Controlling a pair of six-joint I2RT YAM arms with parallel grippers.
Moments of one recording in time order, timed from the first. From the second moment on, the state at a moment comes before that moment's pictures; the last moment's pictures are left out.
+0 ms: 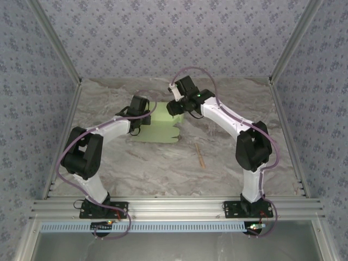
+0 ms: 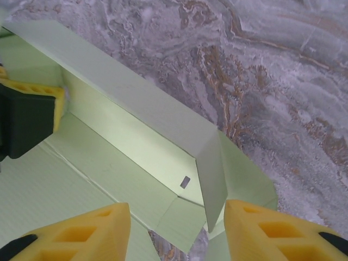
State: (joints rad) left arm -0.44 1.75 1.10 -0.19 -0.22 -0.29; right arm 0.61 1.94 1.71 -0.64 -0.05 0.08
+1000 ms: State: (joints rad) left arm -0.44 1.75 1.10 -0.19 -0.23 -0.29; right arm 0.71 1.97 1.82 -0.75 0.17 0.19
